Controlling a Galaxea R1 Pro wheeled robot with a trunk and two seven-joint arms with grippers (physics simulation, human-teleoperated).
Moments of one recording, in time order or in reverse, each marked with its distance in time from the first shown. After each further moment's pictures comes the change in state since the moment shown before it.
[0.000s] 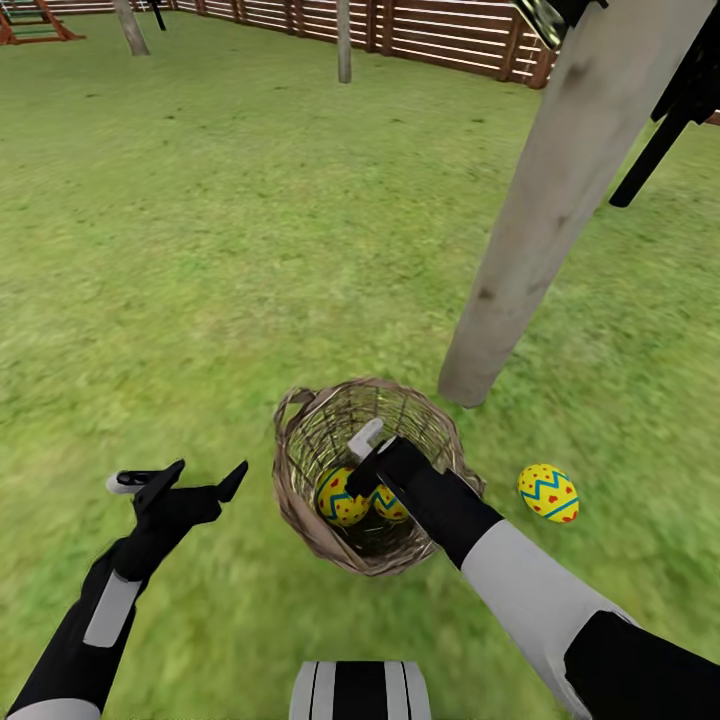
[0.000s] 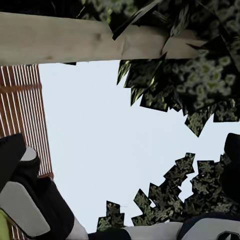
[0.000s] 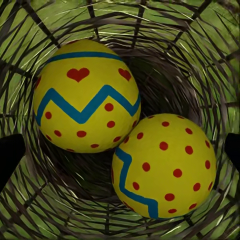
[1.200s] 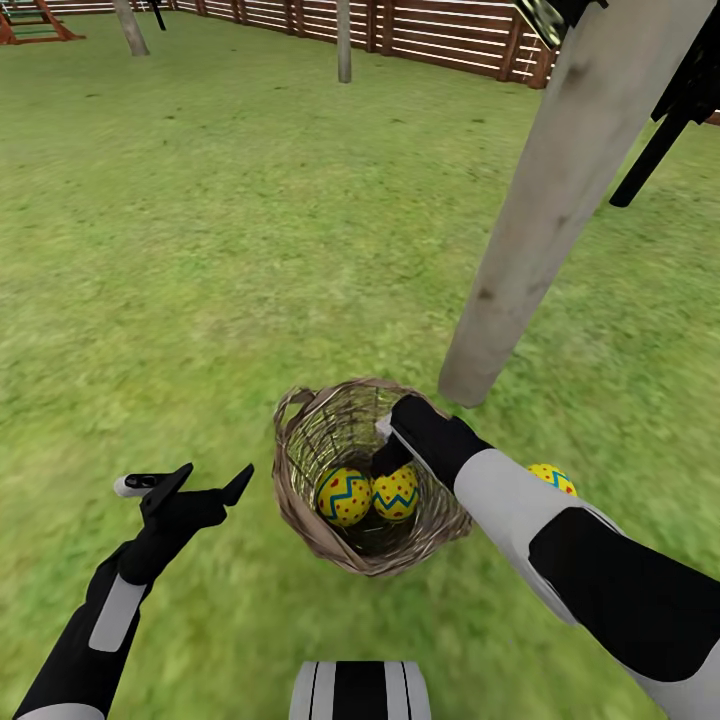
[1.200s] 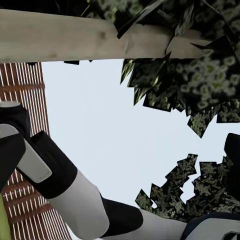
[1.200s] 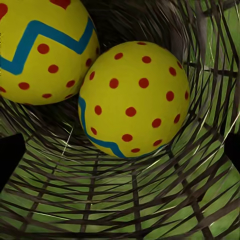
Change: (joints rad) left arm 0.011 -0.016 -0.002 -0.005 -0.010 -0.006 0.014; right arm -0.281 0.041 -0.013 0.463 -0.189 0.130 0.009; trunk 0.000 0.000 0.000
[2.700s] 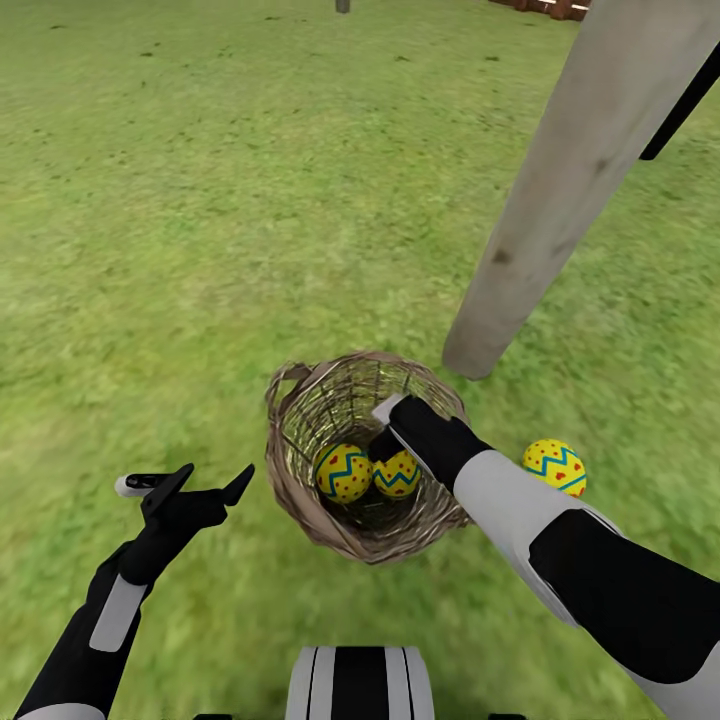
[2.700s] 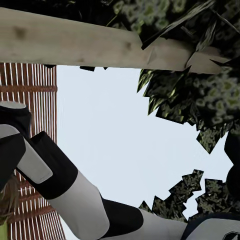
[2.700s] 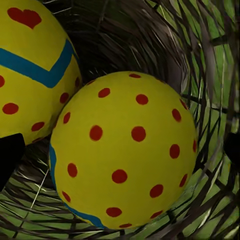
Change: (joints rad) left arm 0.000 -0.002 0.000 0.001 -0.001 -0.001 0.001; right arm 0.005 0.000 0.002 -0.010 0.000 -0.179 -0.109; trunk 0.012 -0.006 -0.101
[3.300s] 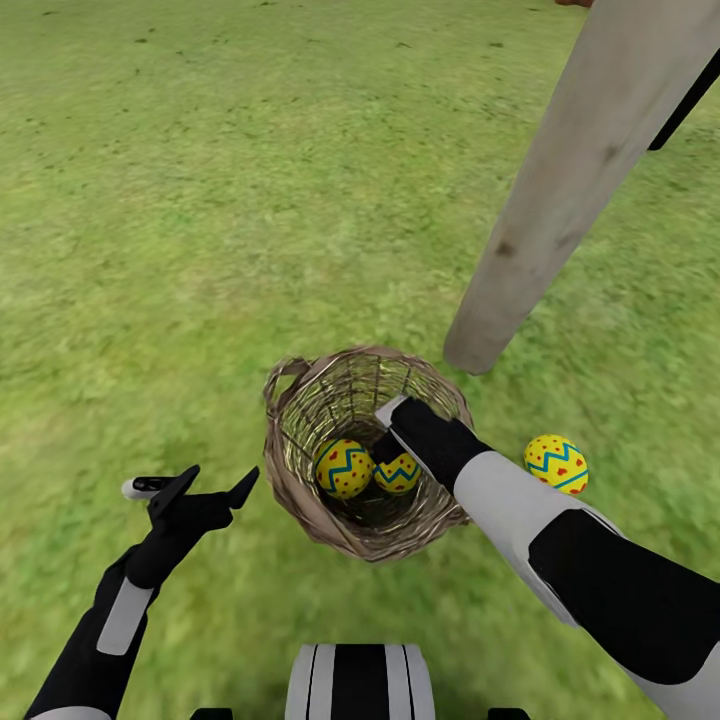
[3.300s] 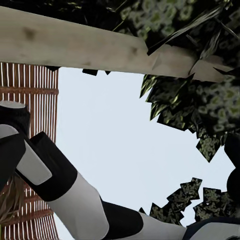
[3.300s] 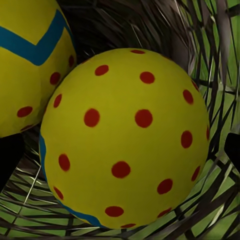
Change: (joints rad) left arm 0.006 -0.022 0.002 0.012 0.000 0.000 0.008; right arm 0.001 0.000 0.007 0.017 -0.006 0.010 -0.018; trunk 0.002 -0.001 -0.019
